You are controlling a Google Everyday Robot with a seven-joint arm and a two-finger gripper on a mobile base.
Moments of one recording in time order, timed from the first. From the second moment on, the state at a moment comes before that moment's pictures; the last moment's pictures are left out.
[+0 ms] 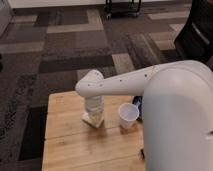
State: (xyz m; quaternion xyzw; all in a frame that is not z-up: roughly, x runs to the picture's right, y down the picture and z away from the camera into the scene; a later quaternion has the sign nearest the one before) arm -0.040 0.156 0.775 -0.34 0.15 0.29 0.88
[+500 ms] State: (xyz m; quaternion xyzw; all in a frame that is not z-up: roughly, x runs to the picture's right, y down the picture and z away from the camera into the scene) arm -0.040 0.156 0.775 -0.34 0.15 0.29 0.88
